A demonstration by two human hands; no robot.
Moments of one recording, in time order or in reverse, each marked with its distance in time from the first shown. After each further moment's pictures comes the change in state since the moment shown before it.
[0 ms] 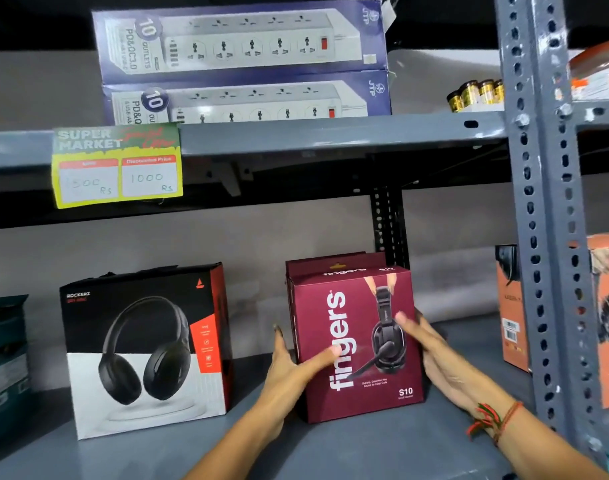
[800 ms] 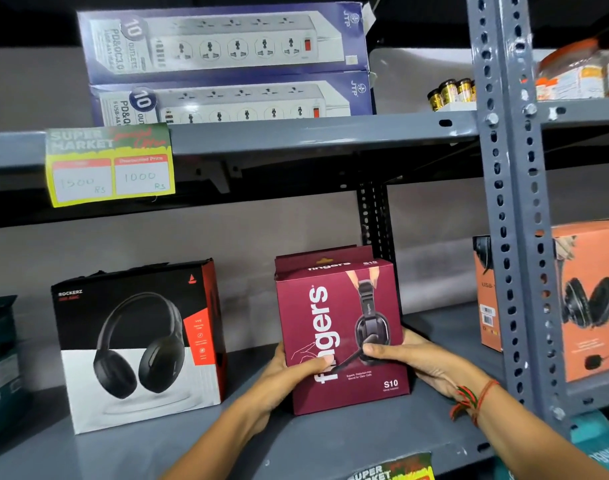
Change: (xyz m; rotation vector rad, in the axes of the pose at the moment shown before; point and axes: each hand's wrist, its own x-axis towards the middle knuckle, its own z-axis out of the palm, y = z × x) left_hand -0.009 -0.004 -0.006 0.070 -0.182 -0.017; right_hand -0.020 -0.008 0.008 -0.216 -0.093 0.136
